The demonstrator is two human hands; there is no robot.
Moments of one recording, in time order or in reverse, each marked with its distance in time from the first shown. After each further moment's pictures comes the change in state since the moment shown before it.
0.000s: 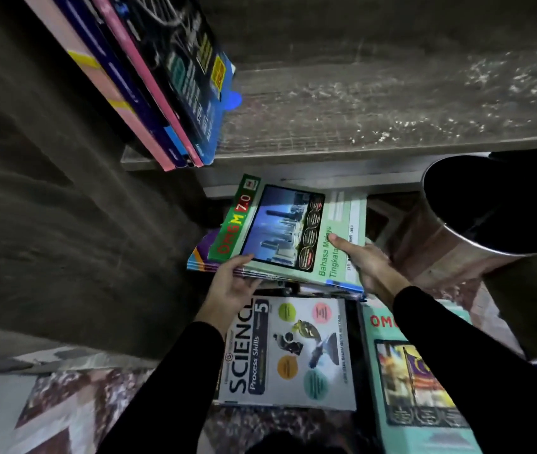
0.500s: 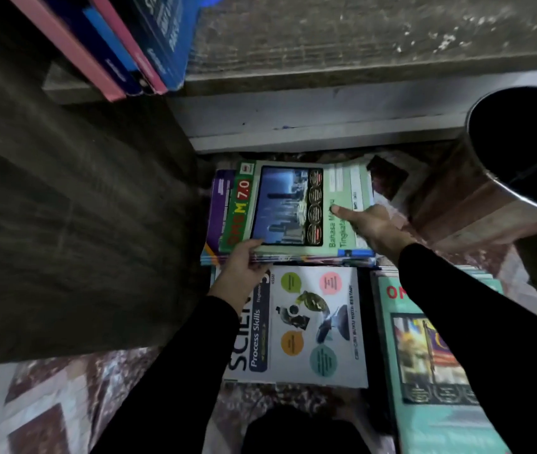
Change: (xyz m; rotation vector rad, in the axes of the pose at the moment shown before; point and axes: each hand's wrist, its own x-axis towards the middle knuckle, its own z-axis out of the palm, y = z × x) left_hand 0.077 -0.037 -0.014 0.113 0.236 -0.125; right_hand 0.068 0.035 -0.013 -0.444 0.126 0.066
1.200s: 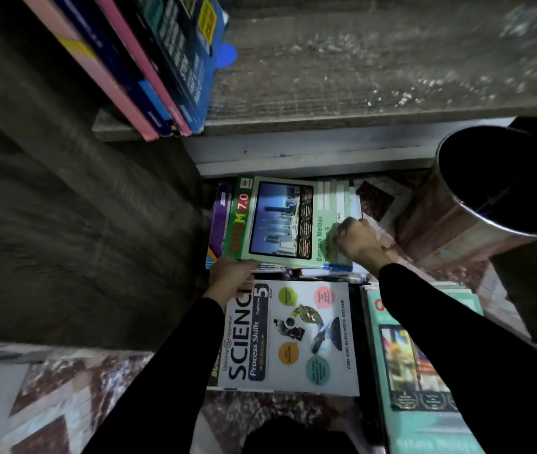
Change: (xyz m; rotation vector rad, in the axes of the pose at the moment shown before) left_hand -0.019 0.016 -0.021 0.858 0.141 0.297; right_hand -0.018 -0.011 0.008 -0.801 0.166 -0.257
